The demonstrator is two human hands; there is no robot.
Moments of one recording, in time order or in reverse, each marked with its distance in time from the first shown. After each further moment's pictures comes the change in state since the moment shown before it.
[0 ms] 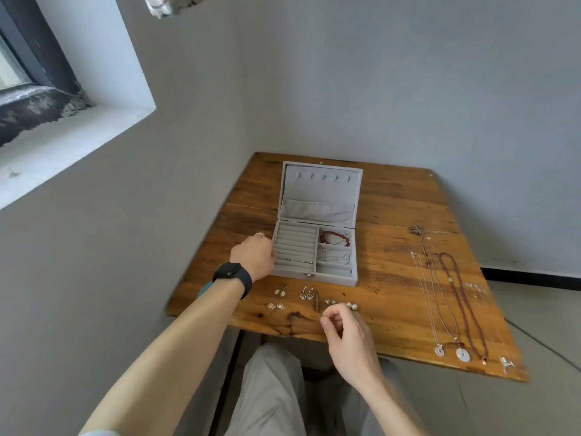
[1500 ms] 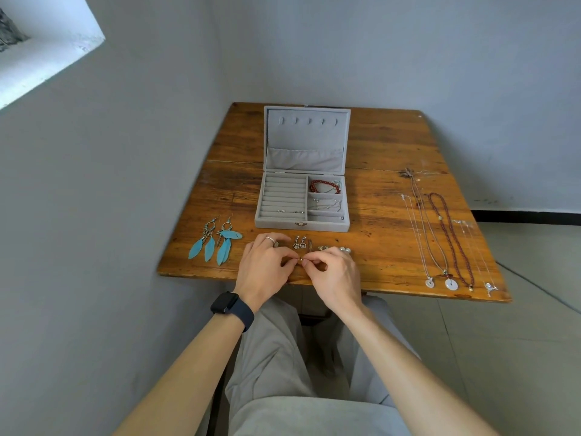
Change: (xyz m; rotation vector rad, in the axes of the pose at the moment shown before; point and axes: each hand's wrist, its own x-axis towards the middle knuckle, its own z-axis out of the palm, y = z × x) left_hand -0.094 0.027 0.073 -0.217 0.157 0.172; right_hand 0.015 0.000 0.027 -0.119 0.190 -0.055
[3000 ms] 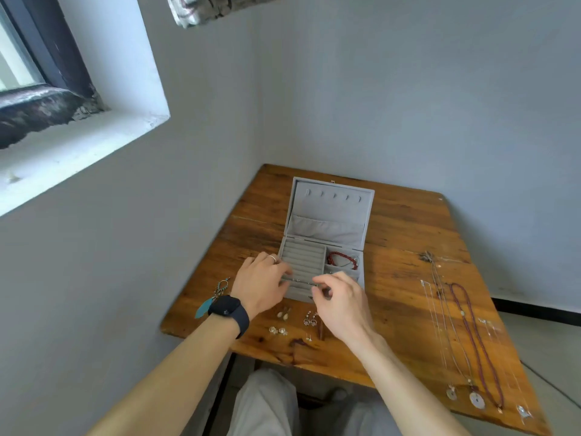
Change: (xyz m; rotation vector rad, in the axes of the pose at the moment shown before) left_hand 0.079 -0.029 -0.051 0.206 0.027 0.034; right_hand 0.091 -0.030 -0.019 -0.115 -0.139 -0.148
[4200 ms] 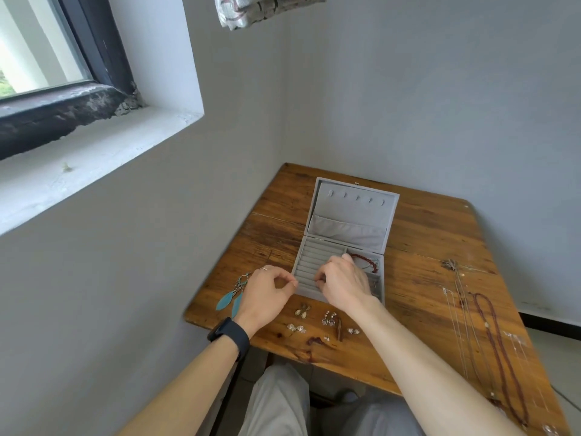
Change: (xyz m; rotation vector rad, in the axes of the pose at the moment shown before) left_hand -0.030 -0.015 0.007 -0.652 0.094 -0.384; right_hand 0.062 -0.026 0.013 -0.418 -0.245 -0.170
